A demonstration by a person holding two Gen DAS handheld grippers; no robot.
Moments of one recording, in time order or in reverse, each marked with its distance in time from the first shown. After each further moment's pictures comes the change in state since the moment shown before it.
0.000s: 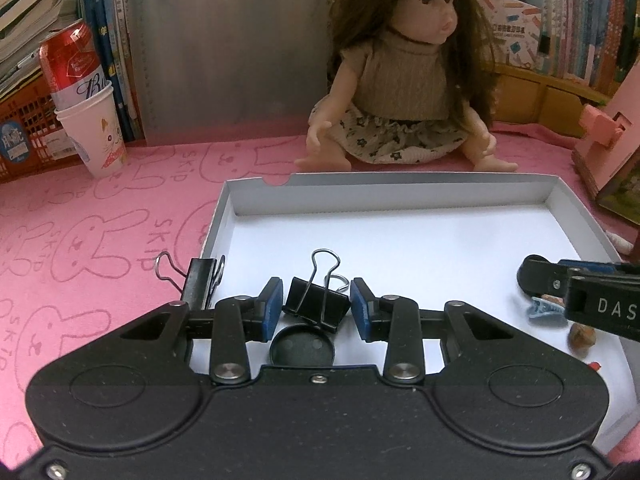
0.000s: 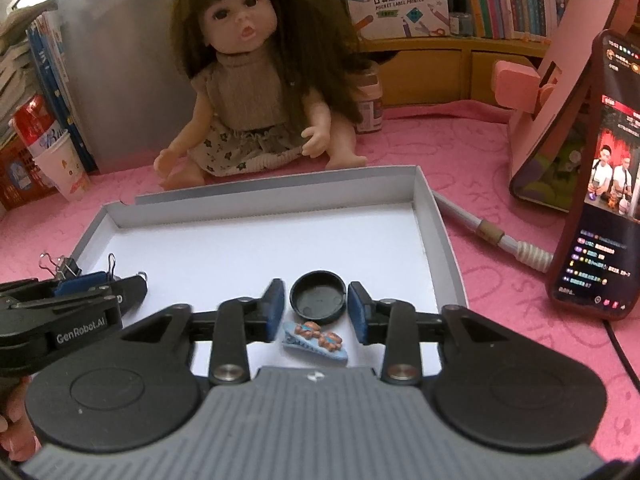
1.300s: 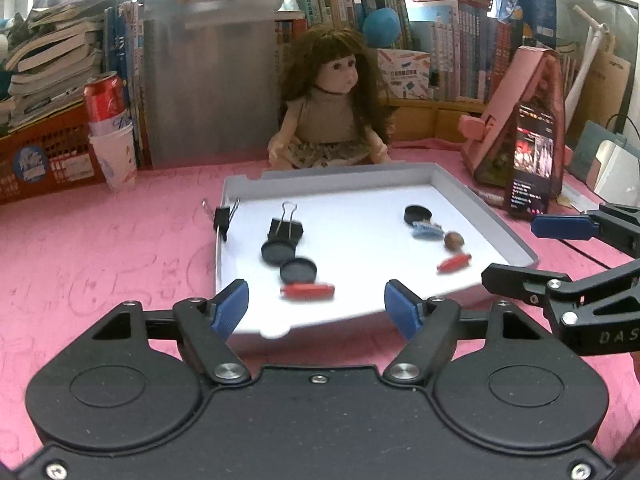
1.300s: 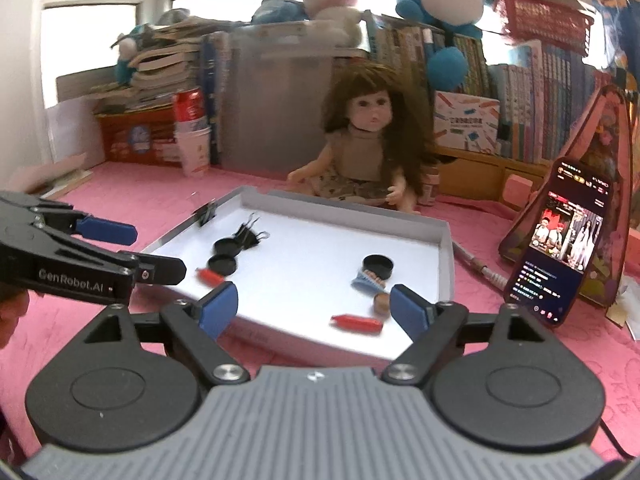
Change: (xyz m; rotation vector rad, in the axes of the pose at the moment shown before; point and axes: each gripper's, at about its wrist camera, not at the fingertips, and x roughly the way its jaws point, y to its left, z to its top) left arm -0.161 0.019 -0.096 0.080 -0.165 -0.160; right arm -0.148 0.026 -0.094 -0.350 -0.258 0.135
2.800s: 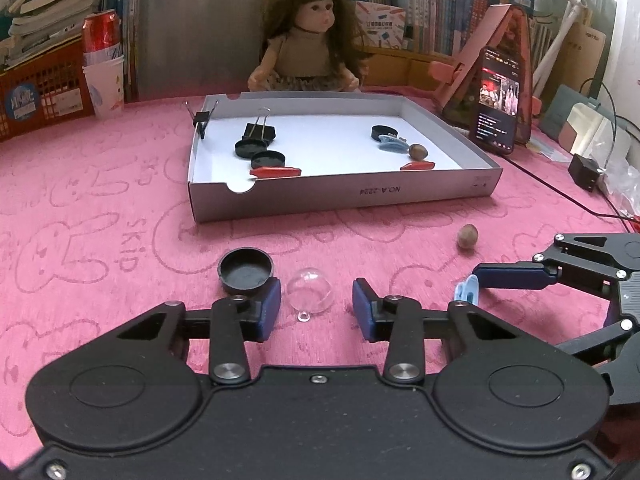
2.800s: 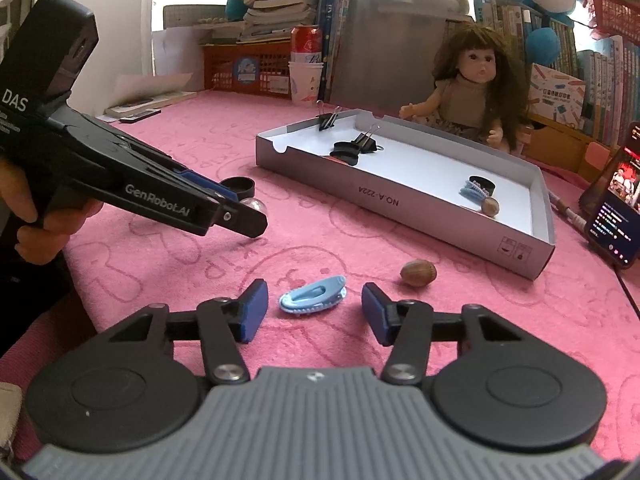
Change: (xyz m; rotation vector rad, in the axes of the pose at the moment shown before) left arm -0.020 -0.012 -0.077 -0.026 0.083 -0.068; right arm -0.030 0.049 -0.087 -0.166 0.078 0.206
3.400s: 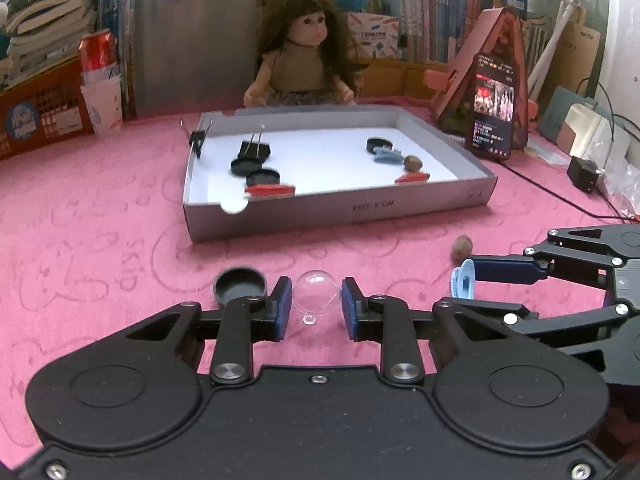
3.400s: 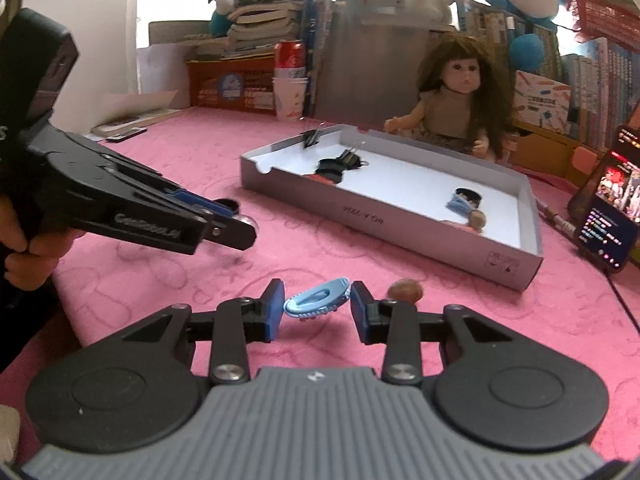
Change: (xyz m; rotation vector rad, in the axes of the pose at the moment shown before) left arm -0.005 -0.009 0.006 0.030 -0.041 0.011; right arm 0.000 -0.006 0.009 0.035 -0.043 -0.042
